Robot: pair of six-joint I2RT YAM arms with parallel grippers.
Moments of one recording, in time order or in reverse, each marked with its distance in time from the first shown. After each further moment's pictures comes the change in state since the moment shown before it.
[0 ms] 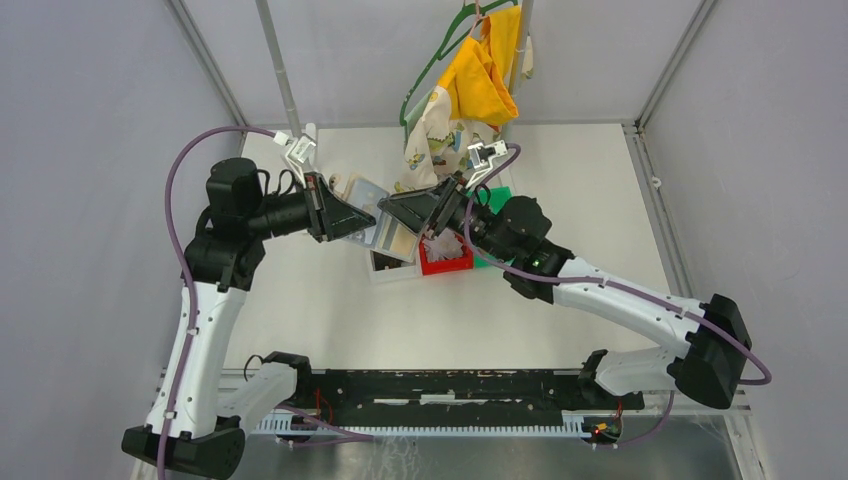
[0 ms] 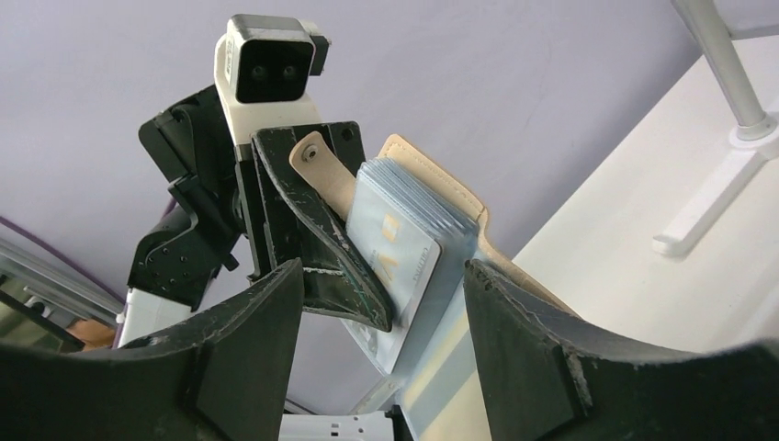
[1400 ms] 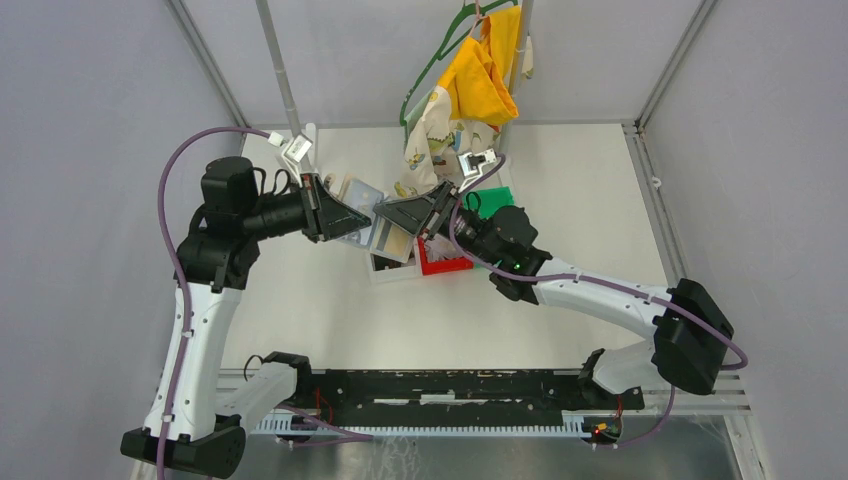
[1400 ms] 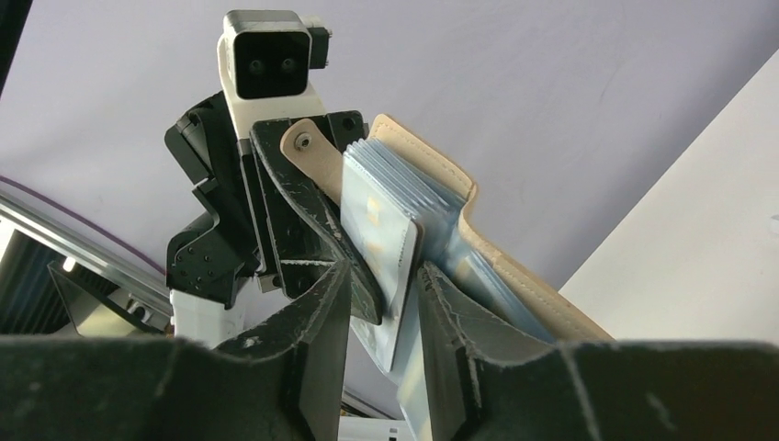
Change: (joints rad) left arm 0.006 0.003 0.057 -0.108 -0.045 -0.004; right arm 0.014 0.097 -0.078 0.262 -0.067 0.197
